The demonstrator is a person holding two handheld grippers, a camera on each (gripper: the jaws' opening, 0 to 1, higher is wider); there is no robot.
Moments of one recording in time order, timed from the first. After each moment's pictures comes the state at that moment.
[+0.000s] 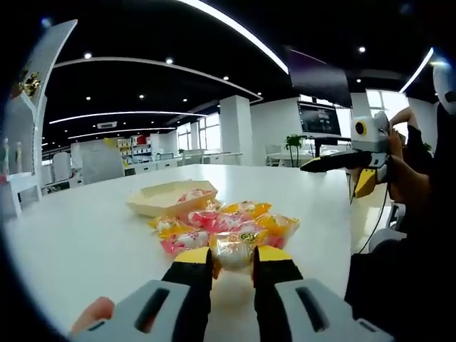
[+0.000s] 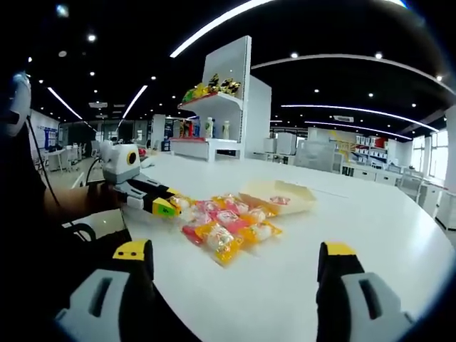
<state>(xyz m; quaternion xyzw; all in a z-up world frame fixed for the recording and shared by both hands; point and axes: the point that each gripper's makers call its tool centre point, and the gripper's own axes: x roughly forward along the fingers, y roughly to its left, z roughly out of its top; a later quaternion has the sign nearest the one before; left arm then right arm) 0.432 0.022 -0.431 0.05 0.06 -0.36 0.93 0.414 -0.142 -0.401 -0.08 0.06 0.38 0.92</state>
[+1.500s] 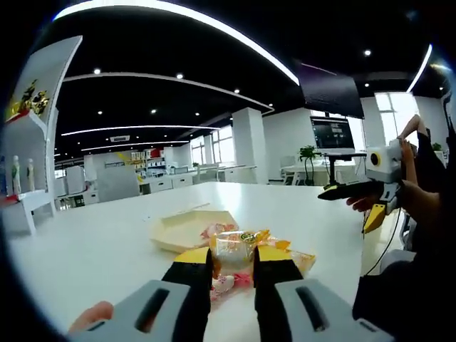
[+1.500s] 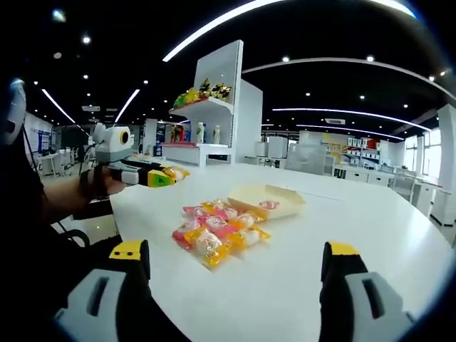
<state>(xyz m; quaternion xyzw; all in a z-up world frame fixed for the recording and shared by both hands) 0.449 0.031 -0.365 0.06 0.02 -0.32 0.95 0.419 -0.152 -0.393 -0.06 0.06 0.36 0.93</state>
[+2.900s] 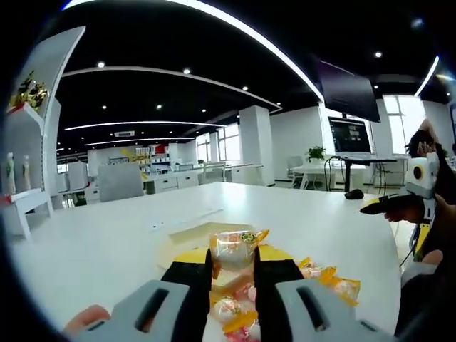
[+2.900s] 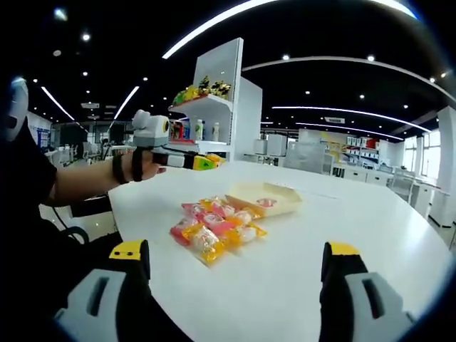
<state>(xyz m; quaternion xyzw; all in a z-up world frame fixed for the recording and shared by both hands) 0.551 0.028 -0.350 0.04 0.03 -0.30 0.95 0.415 -0.157 -0.394 -0.07 0.06 0.35 0.93</state>
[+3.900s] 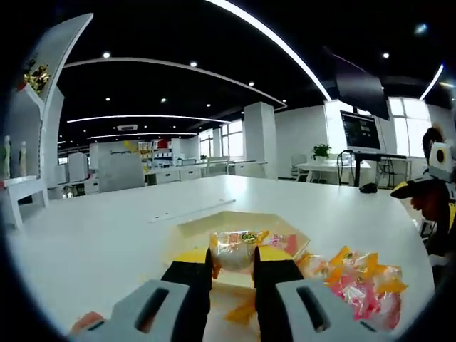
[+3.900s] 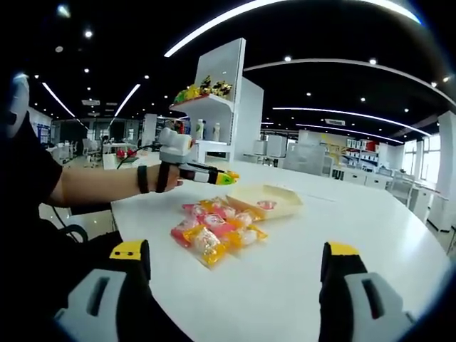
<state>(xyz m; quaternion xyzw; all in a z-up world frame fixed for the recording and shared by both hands) 0.601 0.034 -0.390 0.04 0.04 -0.30 0.95 0.418 -0.154 -0.391 -0.08 0.06 0.35 0.93</state>
